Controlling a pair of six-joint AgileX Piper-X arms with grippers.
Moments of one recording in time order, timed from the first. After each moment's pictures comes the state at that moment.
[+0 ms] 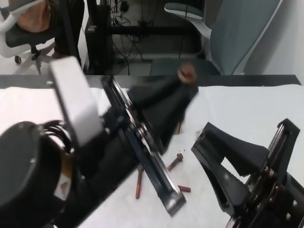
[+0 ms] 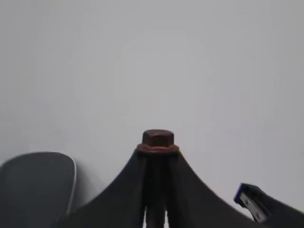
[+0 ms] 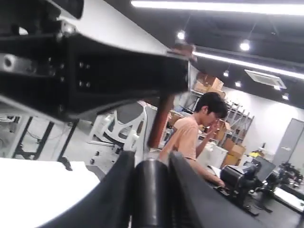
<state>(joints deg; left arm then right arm) -53.2 61.5 -22.8 -58.0 7.4 2.0 60.5 48.5 -10.2 -51.7 10.4 -28.0</state>
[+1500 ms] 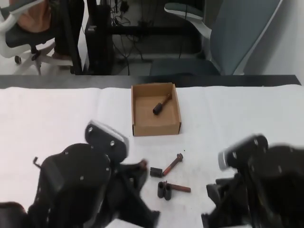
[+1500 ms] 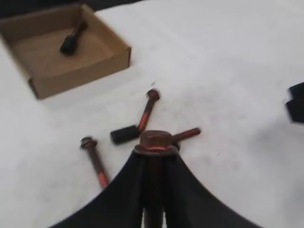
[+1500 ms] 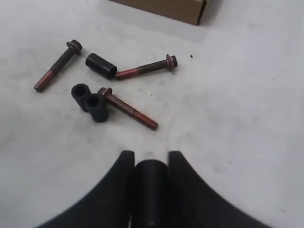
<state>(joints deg) -47.9 61.5 -22.8 -3.2 -9.0 -11.2 42.9 58.9 -26.2 16.4 12.8 12.8</state>
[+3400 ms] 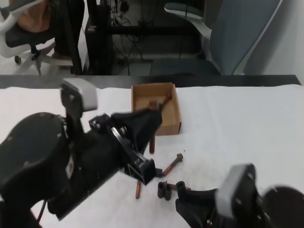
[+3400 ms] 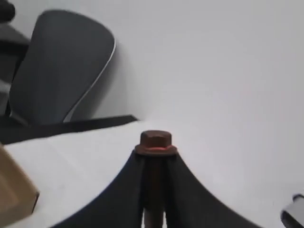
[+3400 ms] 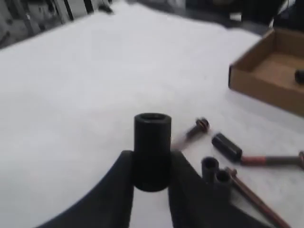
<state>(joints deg) -42.0 59.8 -20.1 -38.0 8.9 -20.0 51.5 62.8 -9.4 -32.5 1.9 7.9</state>
